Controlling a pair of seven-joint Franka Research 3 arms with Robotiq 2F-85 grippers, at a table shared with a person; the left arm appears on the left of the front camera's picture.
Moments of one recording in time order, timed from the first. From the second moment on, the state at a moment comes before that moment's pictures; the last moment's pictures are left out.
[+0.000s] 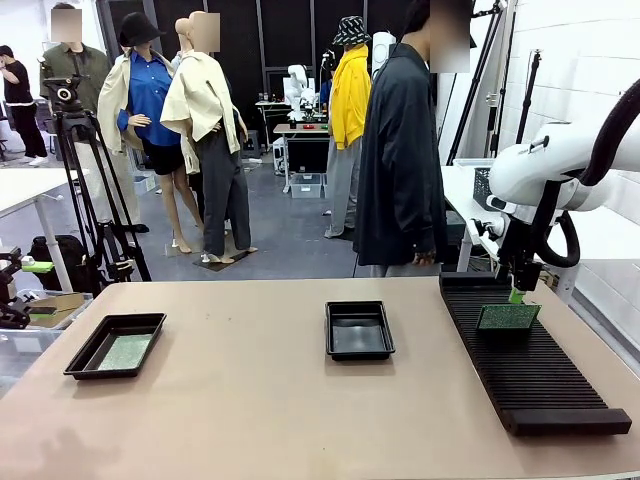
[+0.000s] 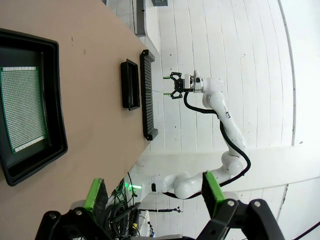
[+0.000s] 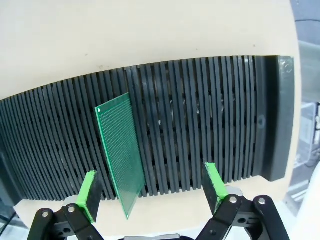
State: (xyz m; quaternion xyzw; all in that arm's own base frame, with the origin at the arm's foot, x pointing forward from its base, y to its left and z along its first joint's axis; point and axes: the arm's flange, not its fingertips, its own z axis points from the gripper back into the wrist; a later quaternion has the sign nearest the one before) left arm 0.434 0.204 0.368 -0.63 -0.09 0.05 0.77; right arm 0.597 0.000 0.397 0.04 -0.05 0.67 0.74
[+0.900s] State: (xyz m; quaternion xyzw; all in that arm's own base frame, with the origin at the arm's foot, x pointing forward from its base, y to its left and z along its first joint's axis) left arm 0.434 0.204 0.368 -0.63 -0.09 0.05 0.77; right arm 0.595 0.005 0.370 0.02 -0.04 0.68 0.73
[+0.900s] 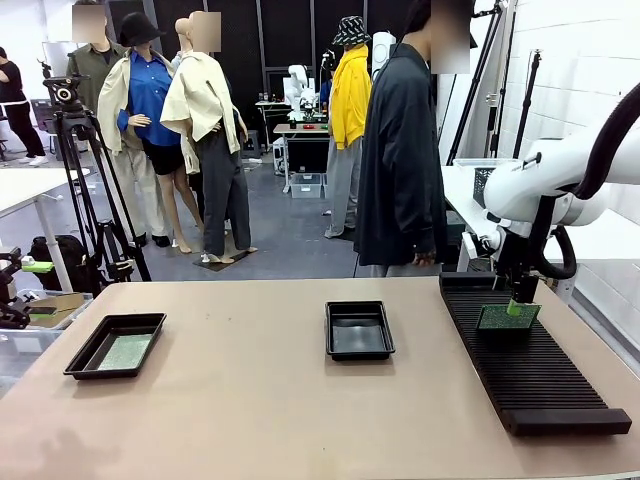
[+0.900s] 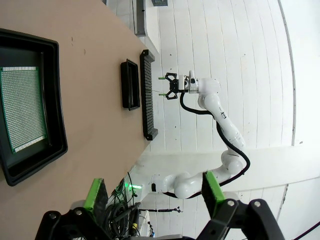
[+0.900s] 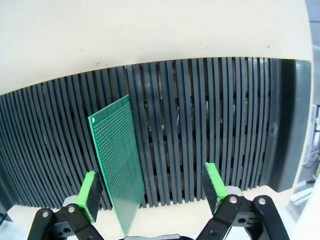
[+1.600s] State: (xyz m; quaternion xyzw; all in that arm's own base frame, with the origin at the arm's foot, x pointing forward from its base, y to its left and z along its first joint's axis) left arm 0.434 0.204 0.368 -0.63 -0.09 0.05 0.77; right arm 0.596 0.010 0.368 0.00 -0.04 0.68 0.73
